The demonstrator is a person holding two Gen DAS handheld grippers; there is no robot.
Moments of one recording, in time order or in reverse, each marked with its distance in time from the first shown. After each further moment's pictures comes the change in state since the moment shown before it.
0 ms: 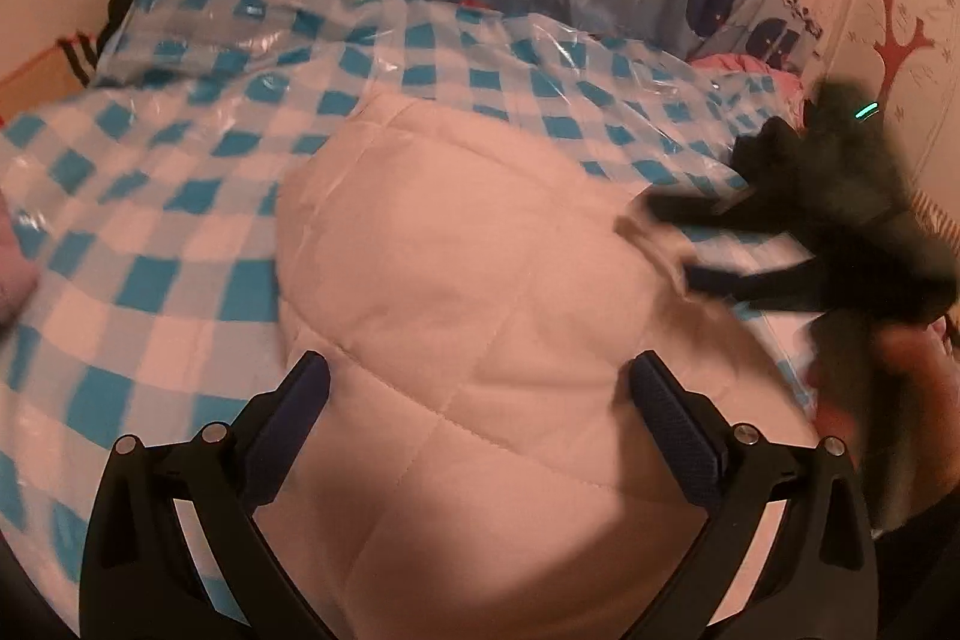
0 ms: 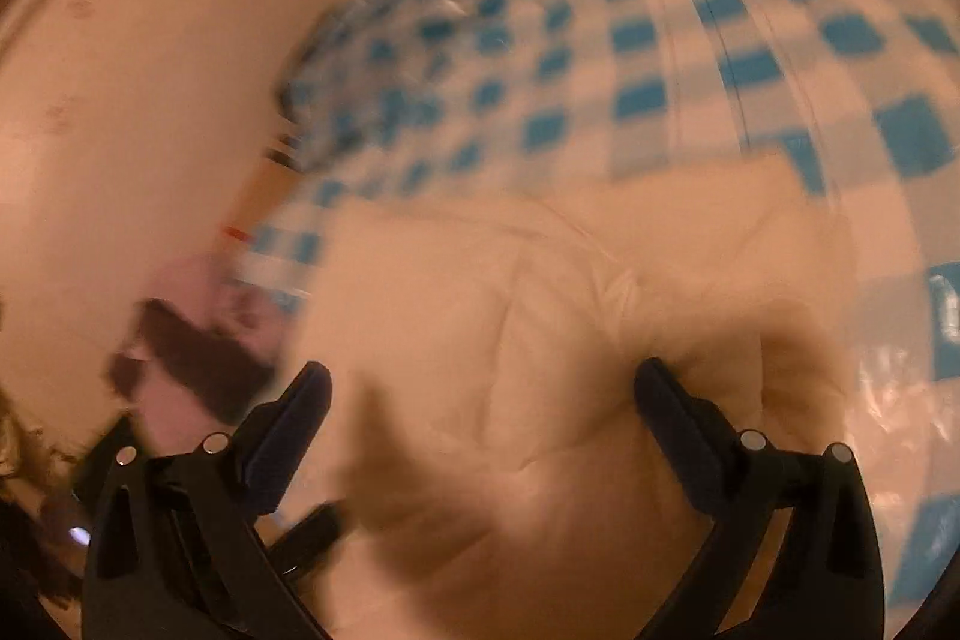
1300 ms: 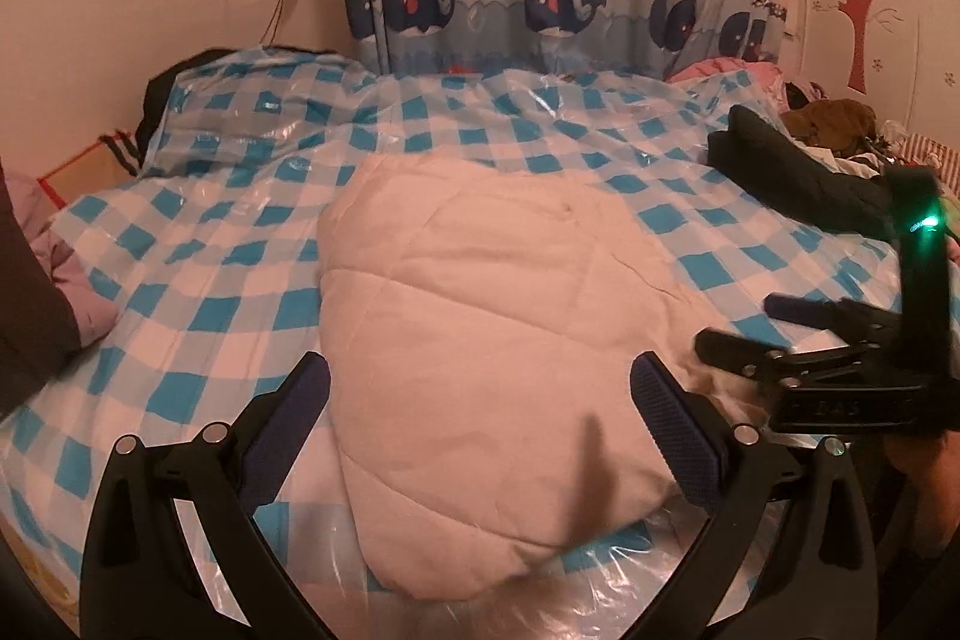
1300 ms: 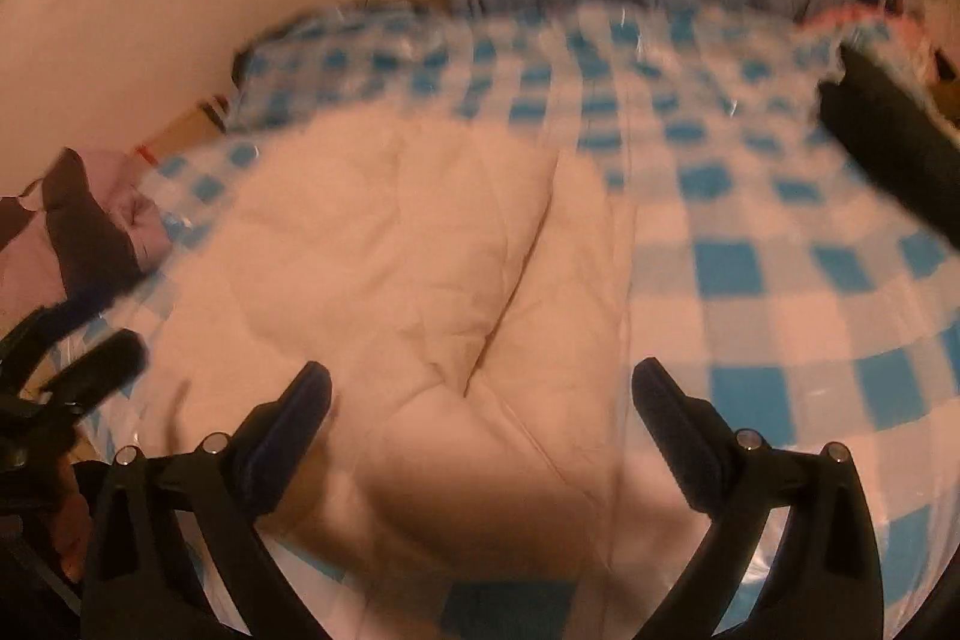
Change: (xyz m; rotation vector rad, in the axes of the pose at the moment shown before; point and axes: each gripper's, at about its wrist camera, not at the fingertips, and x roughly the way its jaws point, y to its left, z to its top) left arm -0.094 -0.059 -0.061 0.174 -0.170 0.125; right arm -0.096 0.017 -0.141 -0.300 -0.296 -0.403
